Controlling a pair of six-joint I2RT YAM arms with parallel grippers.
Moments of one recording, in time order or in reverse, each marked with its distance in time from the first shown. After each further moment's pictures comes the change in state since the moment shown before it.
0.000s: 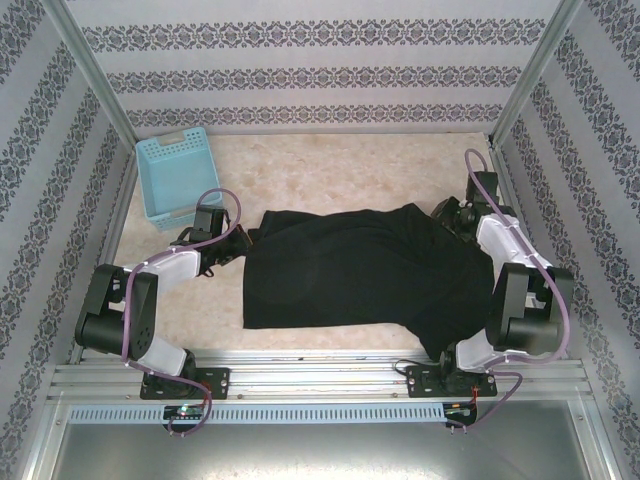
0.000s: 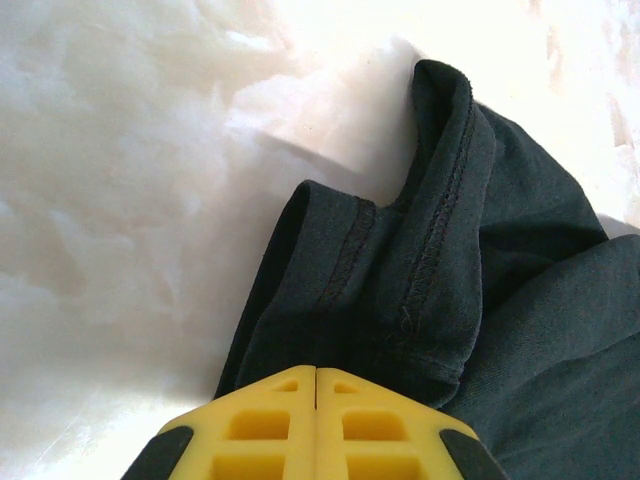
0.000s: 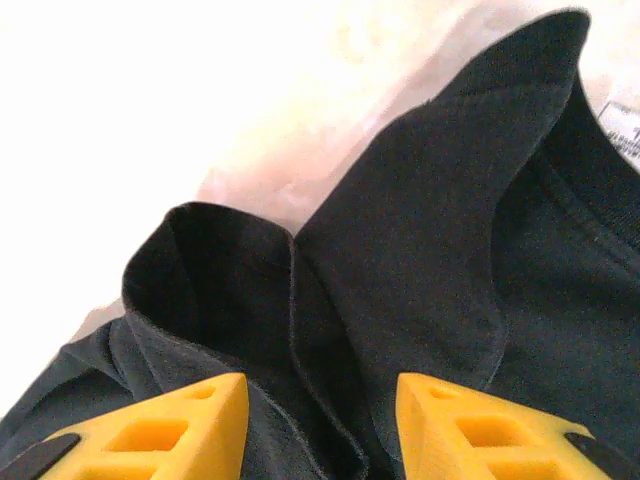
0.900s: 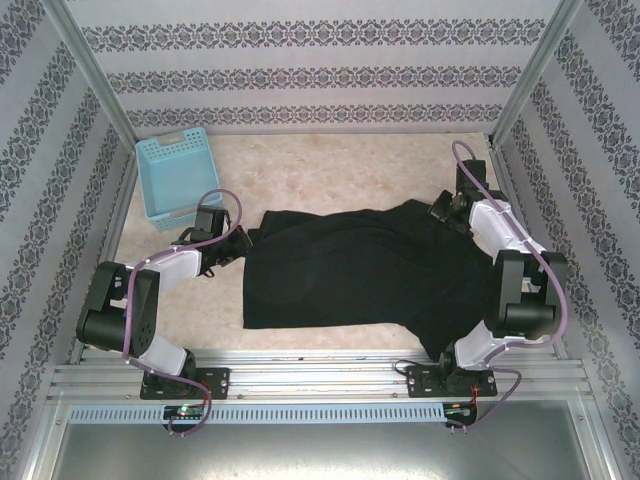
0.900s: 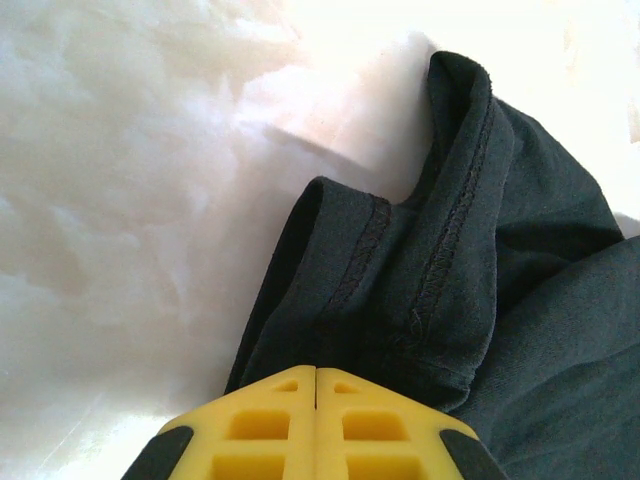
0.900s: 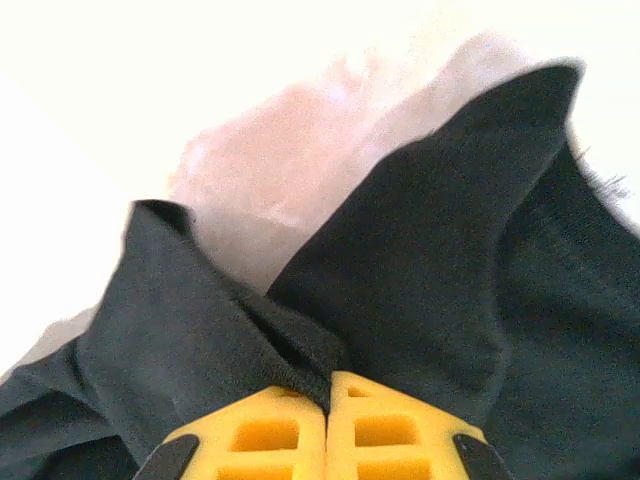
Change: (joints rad) left arm 0.002 0.018 0.000 0.004 -0.004 0.000; right arm 0.059 0.069 0.151 -0.129 0.151 -0.049
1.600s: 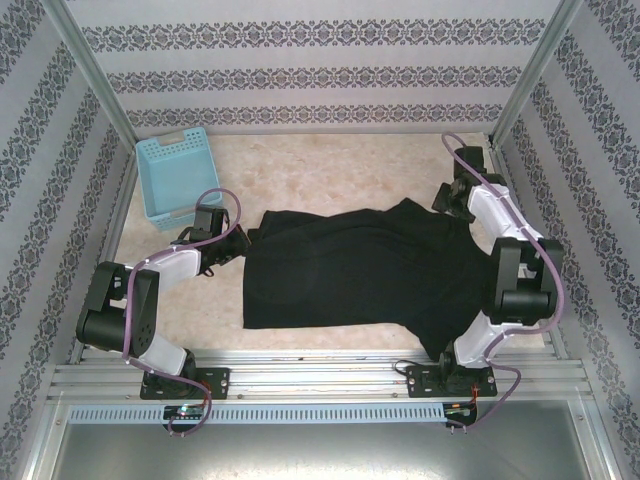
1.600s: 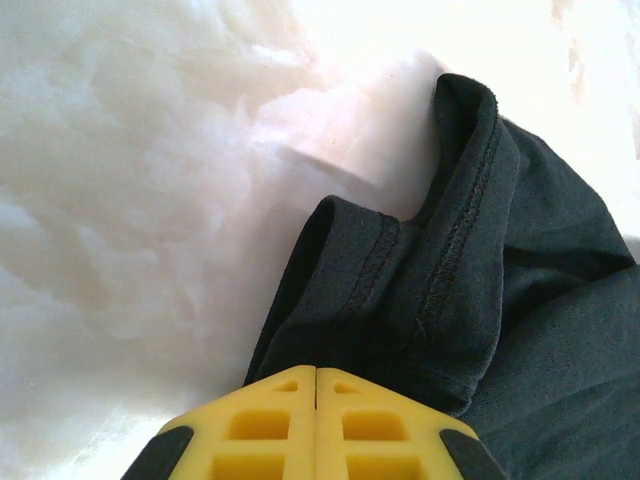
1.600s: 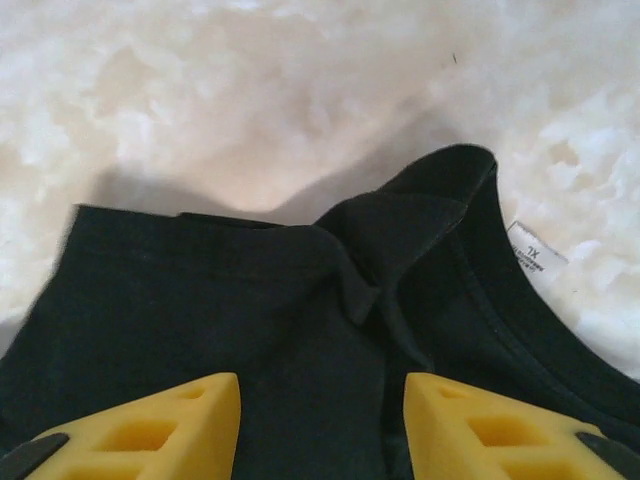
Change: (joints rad) left arm 0.006 -0.001 0.005 -0.001 -0.019 0.001; right arm -0.003 0.113 0.135 -0.097 0.090 -0.139
